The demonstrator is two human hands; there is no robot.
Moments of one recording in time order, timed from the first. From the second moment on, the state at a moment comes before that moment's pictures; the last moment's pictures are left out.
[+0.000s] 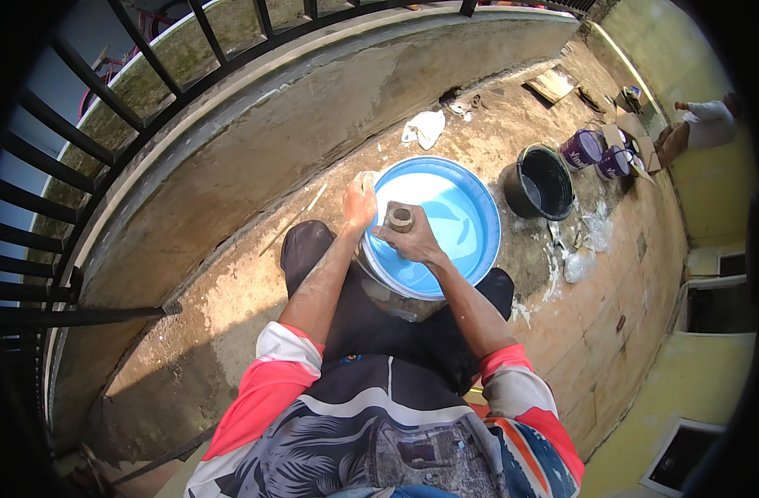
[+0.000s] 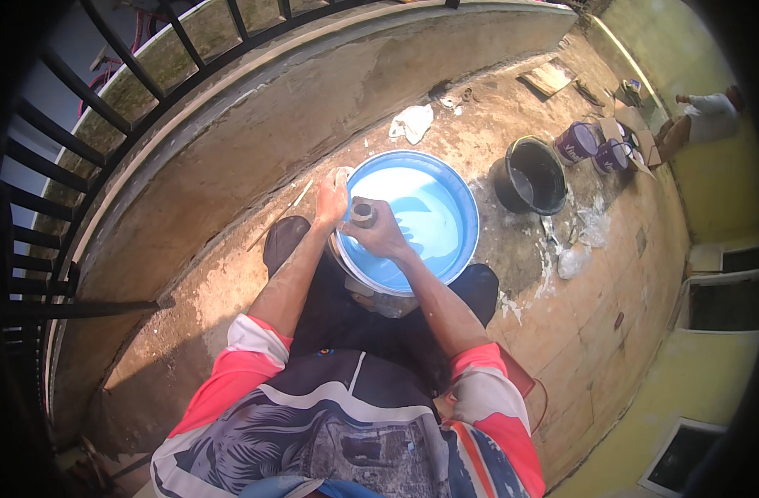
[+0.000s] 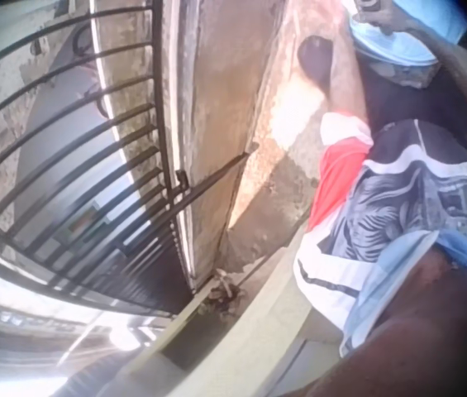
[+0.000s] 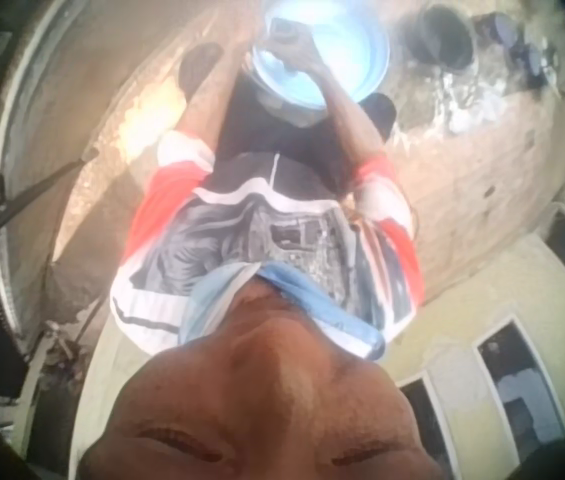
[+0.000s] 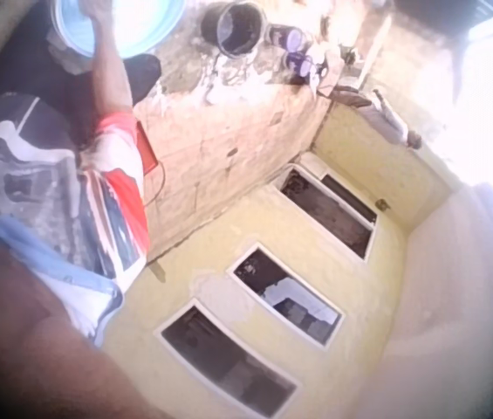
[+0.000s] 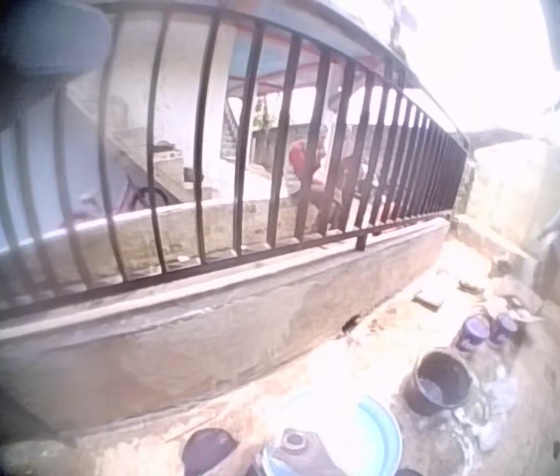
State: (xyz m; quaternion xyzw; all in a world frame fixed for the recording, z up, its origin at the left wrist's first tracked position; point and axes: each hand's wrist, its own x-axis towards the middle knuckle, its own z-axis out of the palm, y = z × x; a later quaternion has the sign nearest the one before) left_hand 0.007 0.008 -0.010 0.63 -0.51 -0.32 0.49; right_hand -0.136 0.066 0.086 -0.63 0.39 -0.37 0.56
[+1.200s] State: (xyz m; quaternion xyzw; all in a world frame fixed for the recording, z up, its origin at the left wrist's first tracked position) left_hand 0.008 0.006 -0.014 0.65 -0.49 -0.35 0.46; right_hand -0.262 -0.022 0.062 -0.50 0.47 -0.56 0.46
